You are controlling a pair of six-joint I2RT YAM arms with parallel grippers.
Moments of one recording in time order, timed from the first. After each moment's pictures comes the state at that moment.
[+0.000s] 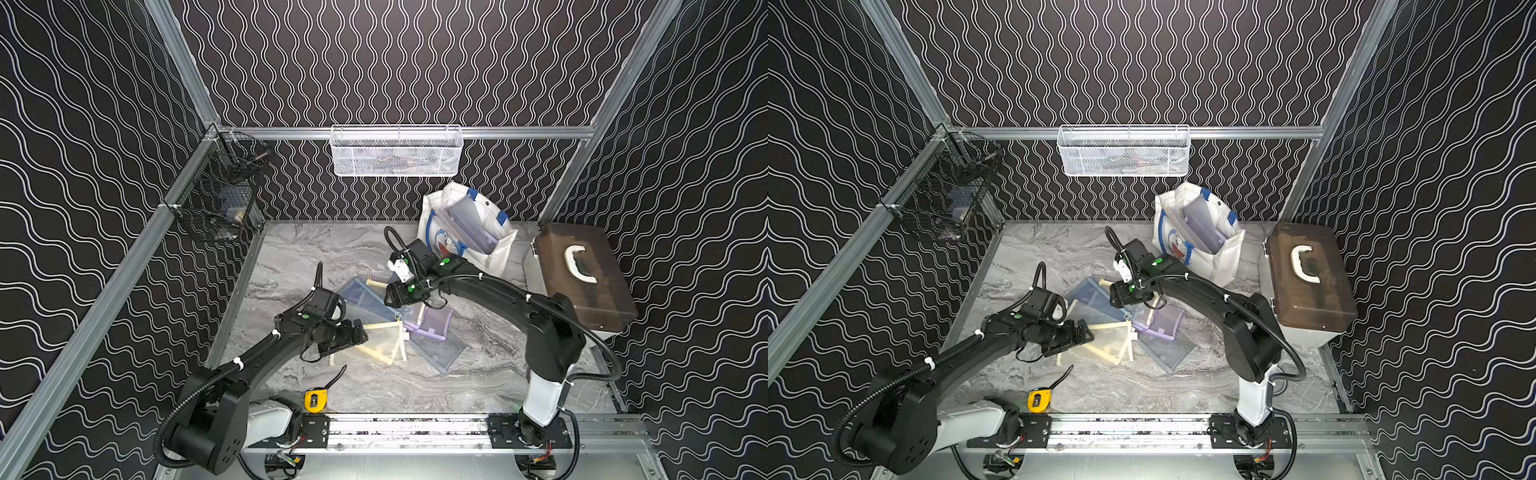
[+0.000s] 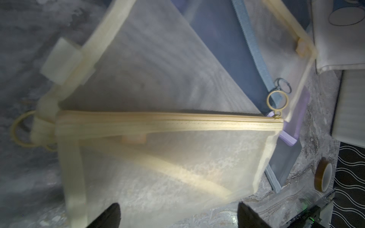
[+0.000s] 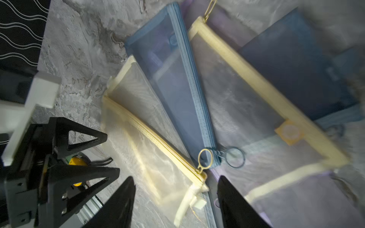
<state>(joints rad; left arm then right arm) -0.28 1.24 0.64 -0.60 0.37 -0.61 0.76 1.90 1.56 -0.75 -0.25 0.34</state>
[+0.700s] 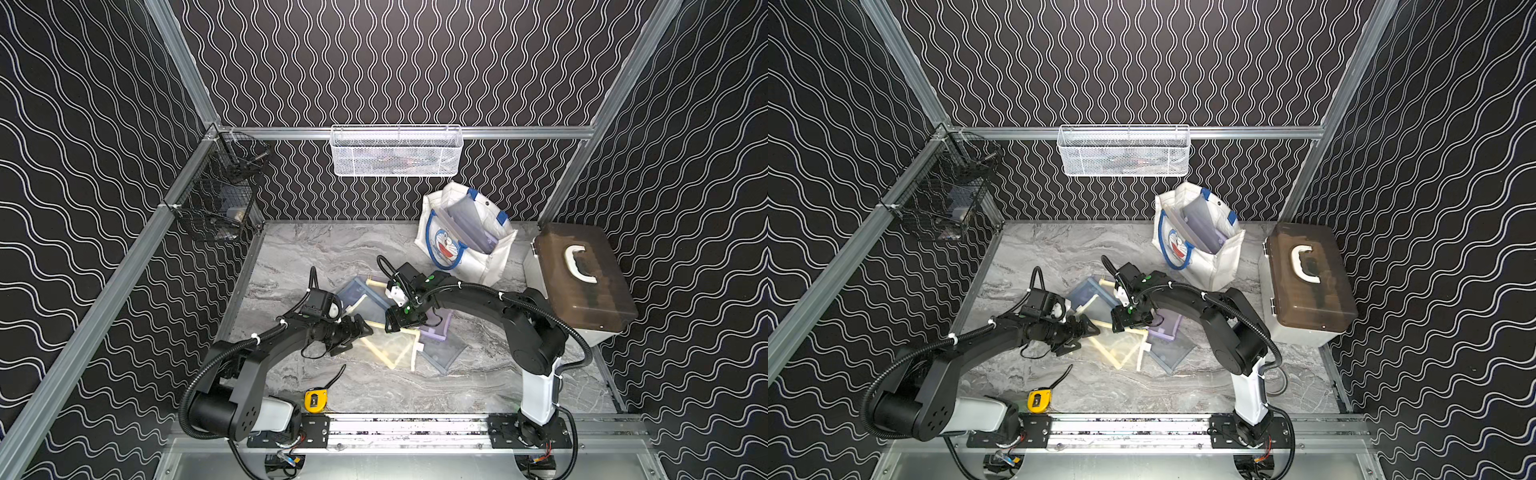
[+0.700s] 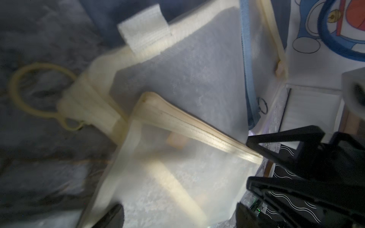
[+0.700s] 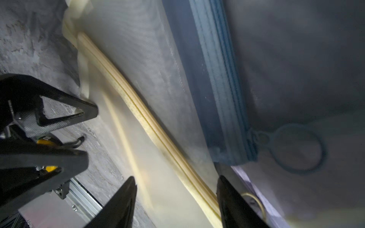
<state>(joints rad) -0.20 1.42 0.58 -0.30 0.61 -0.68 0.79 1.96 1.41 -0.73 -0.30 0.38</state>
